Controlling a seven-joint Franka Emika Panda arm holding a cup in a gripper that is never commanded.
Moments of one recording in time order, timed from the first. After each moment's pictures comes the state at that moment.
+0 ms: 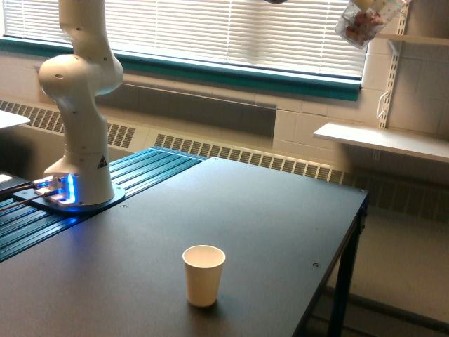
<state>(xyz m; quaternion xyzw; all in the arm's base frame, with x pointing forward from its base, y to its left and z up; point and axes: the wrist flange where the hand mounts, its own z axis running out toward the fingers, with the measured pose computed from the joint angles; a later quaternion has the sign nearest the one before) 0.609 -0.048 0.605 -0.80 0.39 -0.43 0.16</state>
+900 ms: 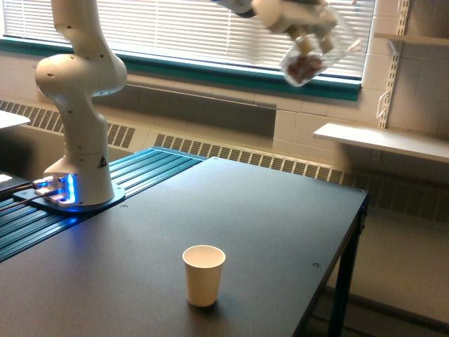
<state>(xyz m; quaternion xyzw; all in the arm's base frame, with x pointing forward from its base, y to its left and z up) 0.536 -0.067 0.539 -0.81 0.48 -0.32 0.11</state>
